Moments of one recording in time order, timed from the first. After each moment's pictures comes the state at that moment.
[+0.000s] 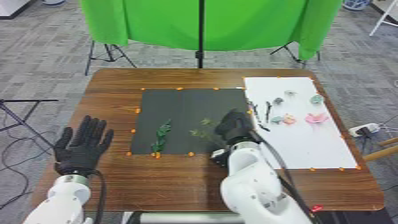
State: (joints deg) left arm 120.7 -62.9 -92.6 -118.5 -12.6 16.5 21.6; right arm -93.2 -78.6 56.7 -111.4 -134.4 5.2 46.8
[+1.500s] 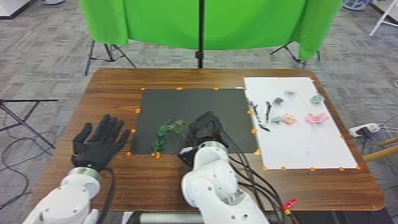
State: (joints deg) left arm 116.2 -60.0 -88.9 -116.1 -14.0 19.5 16.6; right arm -90.4 -92.5 53.8 -99.8 -136.7 13.8 47.9
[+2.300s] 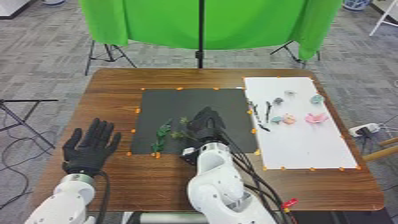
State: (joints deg) left arm 119.7 -61.1 -90.8 -117.8 -14.8 18.5 20.5; right arm -90.9 -88.2 52.3 -103.0 -139.1 13.0 42.5
